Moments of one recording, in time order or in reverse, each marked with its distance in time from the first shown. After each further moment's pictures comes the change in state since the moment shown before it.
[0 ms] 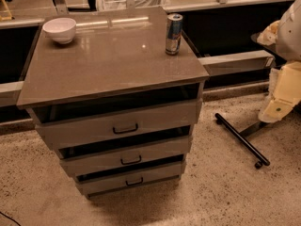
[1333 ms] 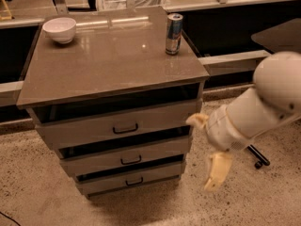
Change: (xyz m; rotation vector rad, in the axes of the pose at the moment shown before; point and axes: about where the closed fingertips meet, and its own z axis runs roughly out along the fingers) arm -0.048 0.111 0.191 -0.300 -0.350 -0.208
